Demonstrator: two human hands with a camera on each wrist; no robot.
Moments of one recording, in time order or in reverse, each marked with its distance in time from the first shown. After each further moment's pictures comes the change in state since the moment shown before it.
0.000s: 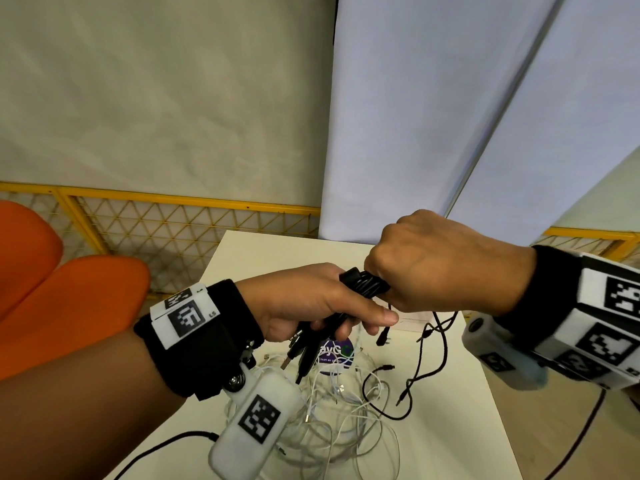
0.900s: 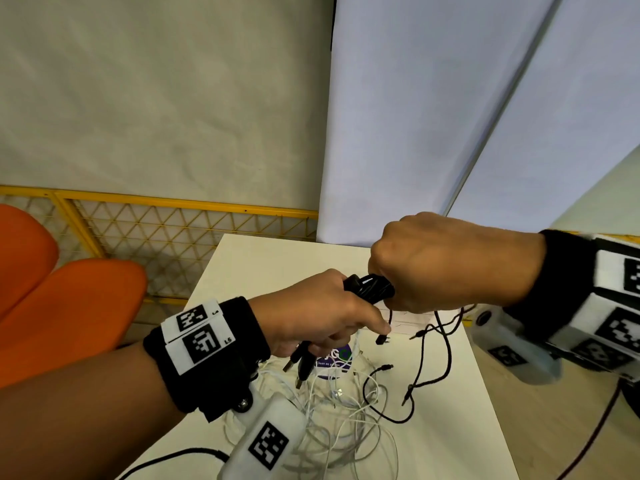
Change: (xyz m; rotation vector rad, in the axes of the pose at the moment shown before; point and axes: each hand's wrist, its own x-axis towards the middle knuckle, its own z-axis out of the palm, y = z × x) left_hand 0.009 -0.011 0.007 -0.064 0.066 0.006; right_hand -0.001 0.000 -0.013 0.042 -0.180 0.089
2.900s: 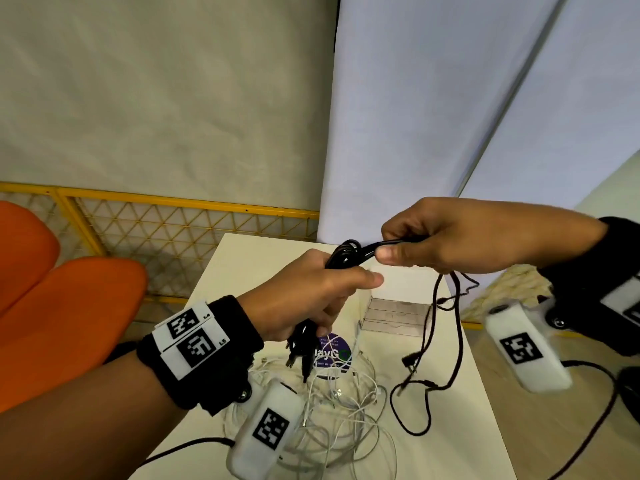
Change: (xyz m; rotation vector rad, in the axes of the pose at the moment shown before) left_hand 0.003 -0.005 -0.011 -0.204 0.158 0.166; right_hand -0.013 0.033 -0.007 0.980 -0.066 0.123
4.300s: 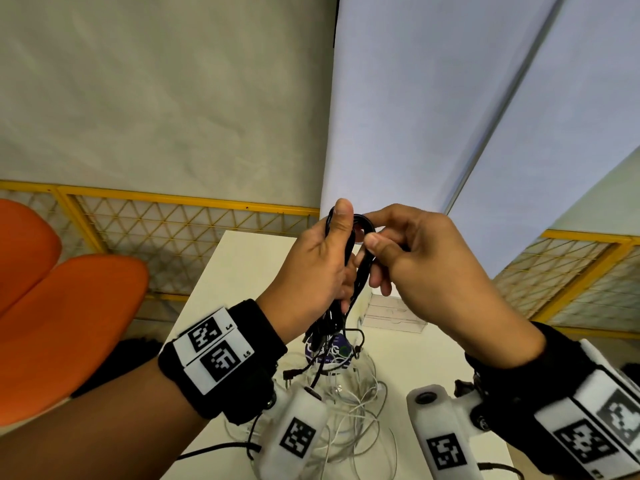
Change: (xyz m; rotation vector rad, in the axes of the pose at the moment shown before) left_hand 0.006 0.006 0.021 -0.152 0.267 0.331; right_hand 0.007 -0.014 0.074 0.565 0.672 0.078
